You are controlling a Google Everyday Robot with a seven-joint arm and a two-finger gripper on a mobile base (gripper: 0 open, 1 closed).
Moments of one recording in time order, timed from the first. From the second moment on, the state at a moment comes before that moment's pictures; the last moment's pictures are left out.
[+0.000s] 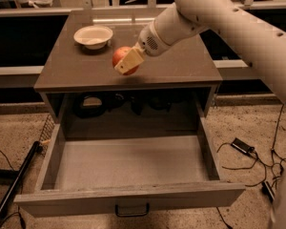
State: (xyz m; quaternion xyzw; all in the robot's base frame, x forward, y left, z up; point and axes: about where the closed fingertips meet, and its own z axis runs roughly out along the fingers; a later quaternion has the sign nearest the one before) arm 0.664 0.027 0.884 -0.48 0.78 0.22 0.32
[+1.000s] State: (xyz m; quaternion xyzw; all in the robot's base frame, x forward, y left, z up) arm 0.711 0.058 0.859 -0.47 0.80 0.22 0.32
